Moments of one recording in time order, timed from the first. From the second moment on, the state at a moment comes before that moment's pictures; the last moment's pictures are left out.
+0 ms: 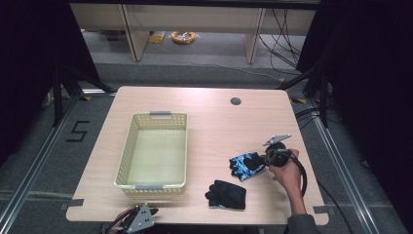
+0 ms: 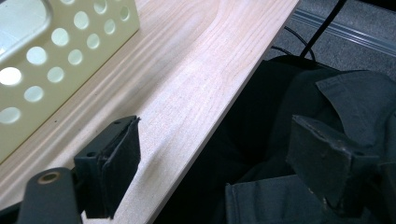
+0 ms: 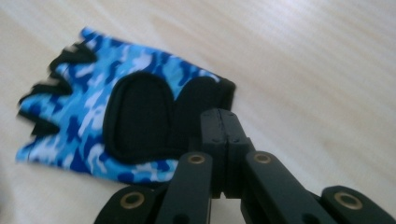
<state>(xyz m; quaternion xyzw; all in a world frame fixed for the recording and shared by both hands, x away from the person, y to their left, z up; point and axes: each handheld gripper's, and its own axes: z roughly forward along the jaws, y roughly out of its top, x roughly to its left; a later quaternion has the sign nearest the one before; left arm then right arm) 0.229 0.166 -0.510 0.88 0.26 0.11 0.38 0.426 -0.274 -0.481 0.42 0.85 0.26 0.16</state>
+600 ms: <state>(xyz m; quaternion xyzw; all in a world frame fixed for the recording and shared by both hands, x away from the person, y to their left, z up) 0.227 0.166 -0.509 0.88 0.26 0.11 0.38 0.375 -0.259 -0.460 0.36 0.88 0.26 0.18</state>
